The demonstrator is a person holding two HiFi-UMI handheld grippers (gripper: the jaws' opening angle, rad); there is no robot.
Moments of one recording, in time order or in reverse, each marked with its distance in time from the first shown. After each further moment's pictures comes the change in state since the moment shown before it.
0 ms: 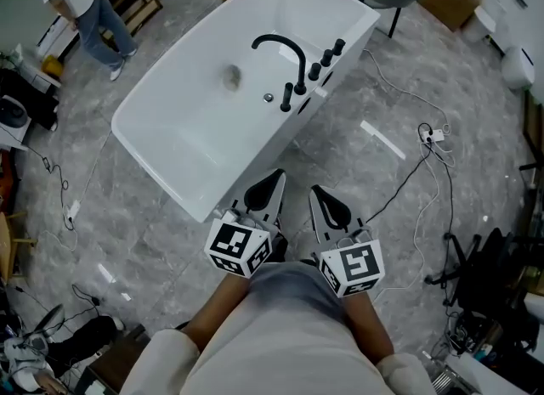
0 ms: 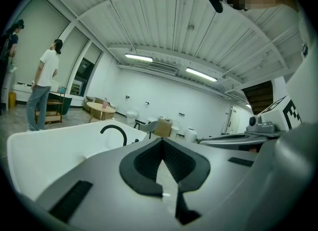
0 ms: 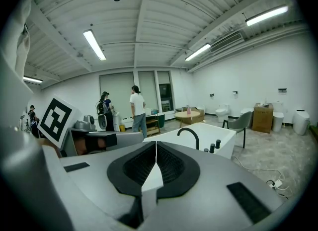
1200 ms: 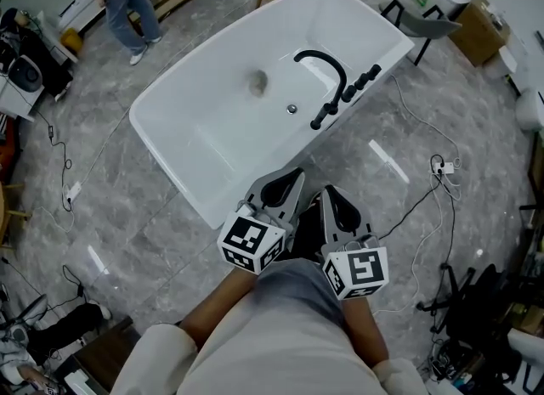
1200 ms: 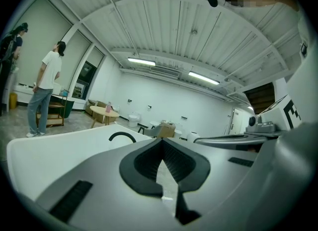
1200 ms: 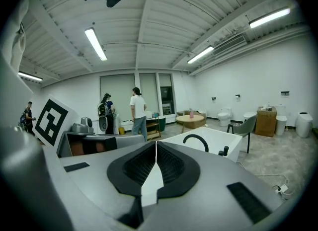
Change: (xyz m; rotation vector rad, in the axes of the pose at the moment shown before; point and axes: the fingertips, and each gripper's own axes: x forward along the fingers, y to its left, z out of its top) left arm -0.002 0.081 0.030 0.002 -0.042 0.009; right arm 0.084 0.034 0.032 -0.018 -0.041 -0.008
